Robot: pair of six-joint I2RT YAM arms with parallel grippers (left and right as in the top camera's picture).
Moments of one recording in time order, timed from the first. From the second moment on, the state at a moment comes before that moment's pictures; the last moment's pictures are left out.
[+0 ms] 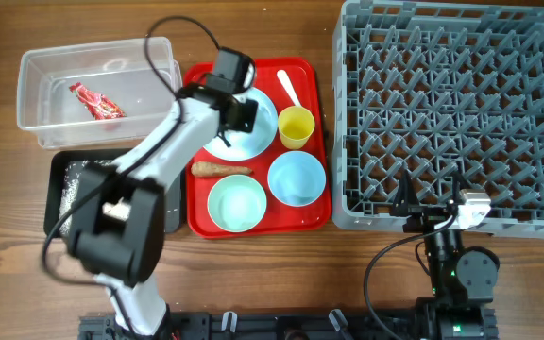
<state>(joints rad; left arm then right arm) -0.36 1.90 1.38 -0.58 -0.04 -0.10 -0.01 0.02 0.01 0.00 -0.04 0.18</state>
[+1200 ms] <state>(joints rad) -0.31 1.85 1.29 -0.73 -0.09 -0.45 -0.01 0.02 0.01 0.00 -0.04 0.18</state>
